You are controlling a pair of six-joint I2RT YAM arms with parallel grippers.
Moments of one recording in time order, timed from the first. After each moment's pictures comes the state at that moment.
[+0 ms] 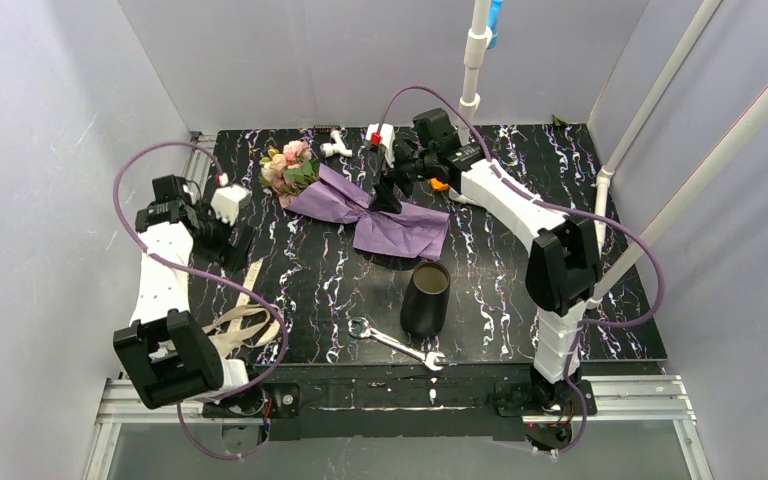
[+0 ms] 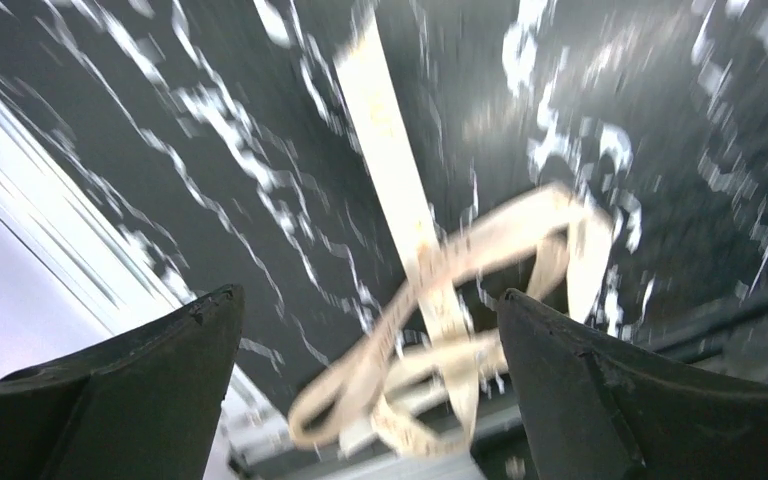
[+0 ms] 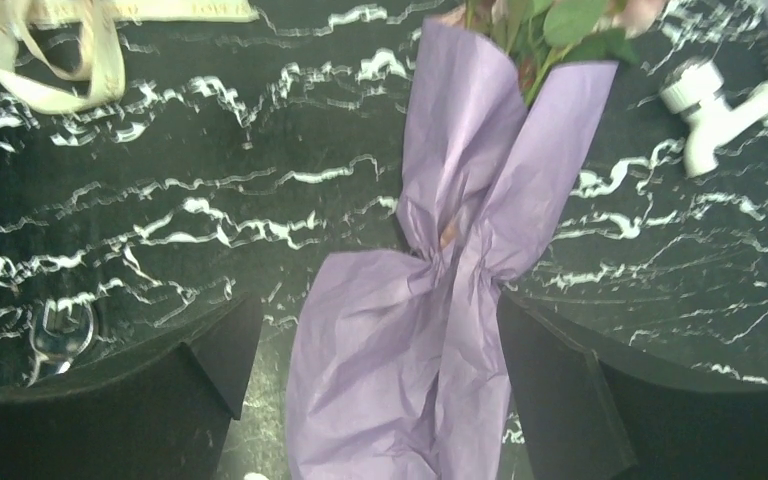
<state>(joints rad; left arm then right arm) 0.31 1.33 1.12 -1.05 0.30 0.79 0.58 1.91 1.73 -0.44 -0.74 -0.49</state>
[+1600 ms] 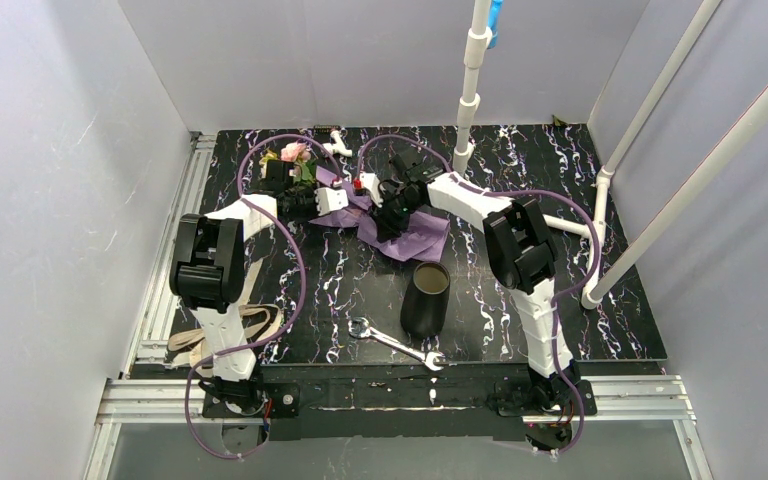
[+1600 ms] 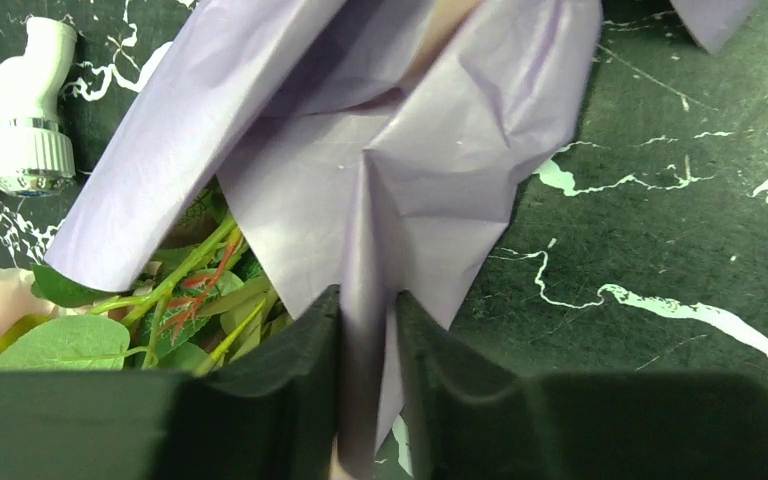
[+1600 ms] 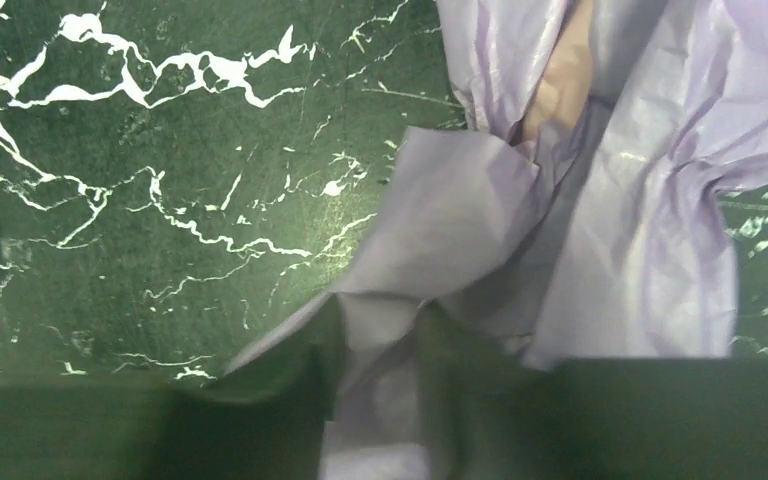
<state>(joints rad) -0.15 1.90 1.20 -0.22 0.49 1.23 0.61 2.23 1.79 -0.65 -0.64 -0.61</state>
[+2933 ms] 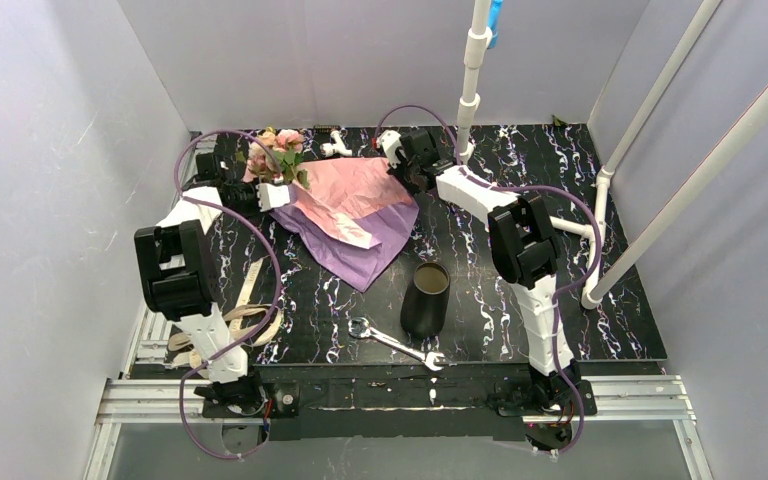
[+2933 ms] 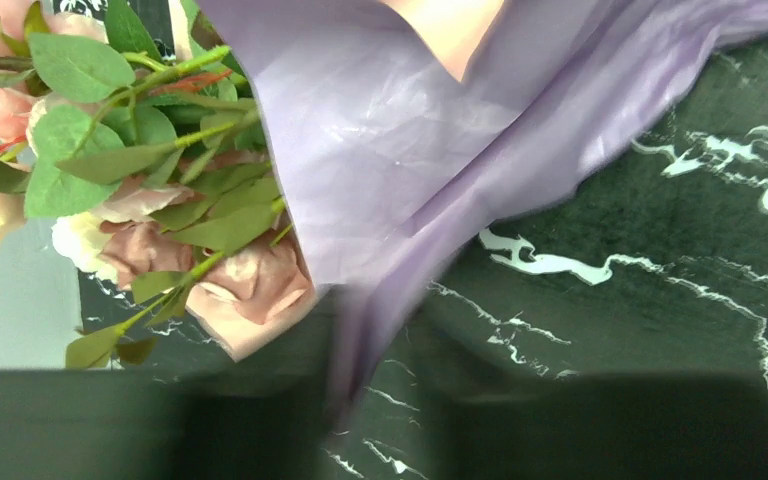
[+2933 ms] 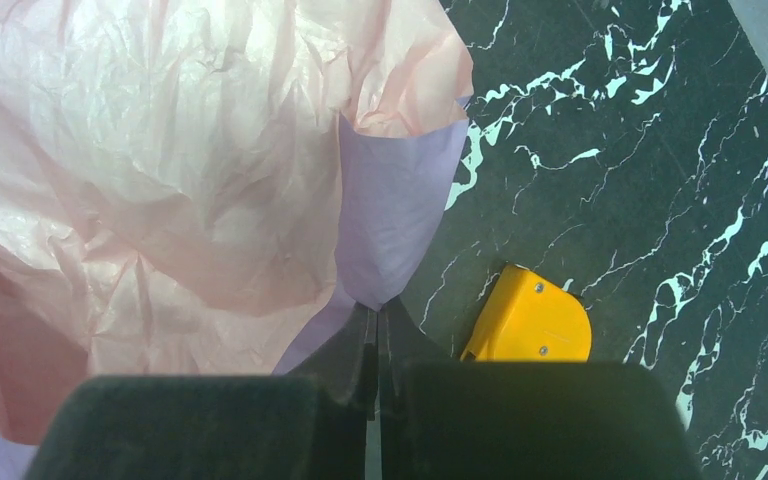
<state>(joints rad) 0.18 1.85 1.29 -0.47 0.60 1.58 0.55 2.26 1.84 -0.32 0.04 -0.40</state>
